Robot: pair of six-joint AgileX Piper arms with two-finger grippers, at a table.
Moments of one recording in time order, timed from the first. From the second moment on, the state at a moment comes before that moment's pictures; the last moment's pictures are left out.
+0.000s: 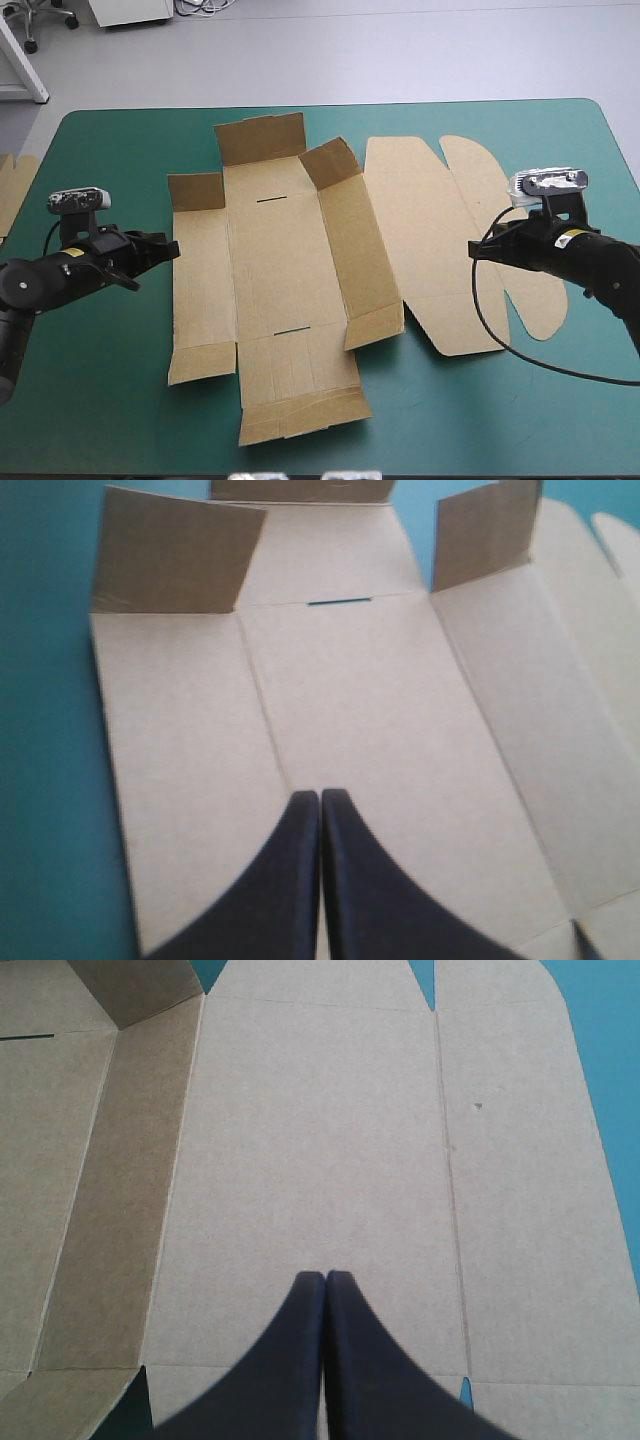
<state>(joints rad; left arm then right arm) 0.13 1.06 -0.90 -0.67 0.75 0.42 0.09 1.08 -1.00 0.29 0.71 -0.24</state>
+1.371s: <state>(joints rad) 0.47 1.46 -0.78 -0.92 1.00 0.73 0.09 1.08 -1.00 0.29 0.71 -0.24</state>
